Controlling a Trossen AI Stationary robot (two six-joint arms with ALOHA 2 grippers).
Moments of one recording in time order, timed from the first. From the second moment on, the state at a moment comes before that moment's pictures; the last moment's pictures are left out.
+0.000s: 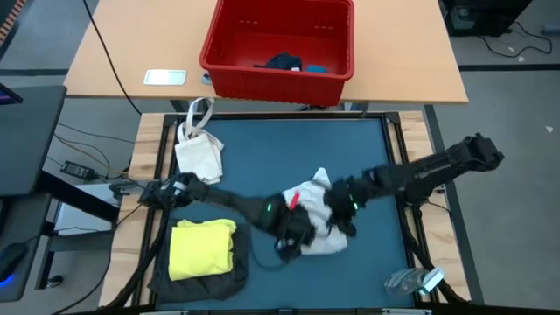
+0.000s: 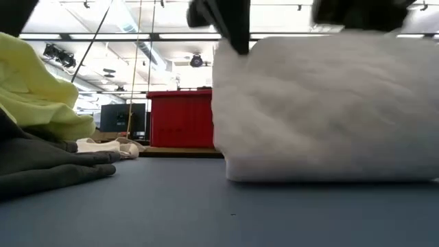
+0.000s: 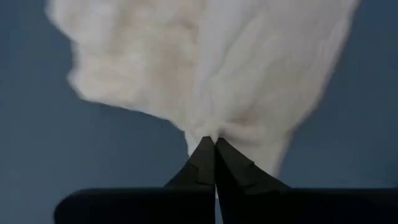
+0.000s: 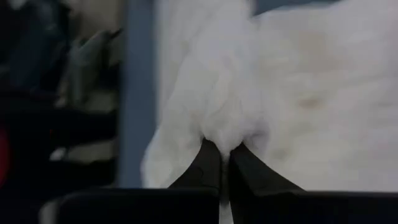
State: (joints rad) left arm -0.33 2.23 2.25 -1.32 -0.24 -0.59; right arm 0.20 1.27 0.83 -0.43 -0.32 0.51
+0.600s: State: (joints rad) left arm 0.21 2.23 2.02 -1.17 -0.03 -0.23; right arm -0.48 1.44 0.83 -0.41 -0.19 0.13
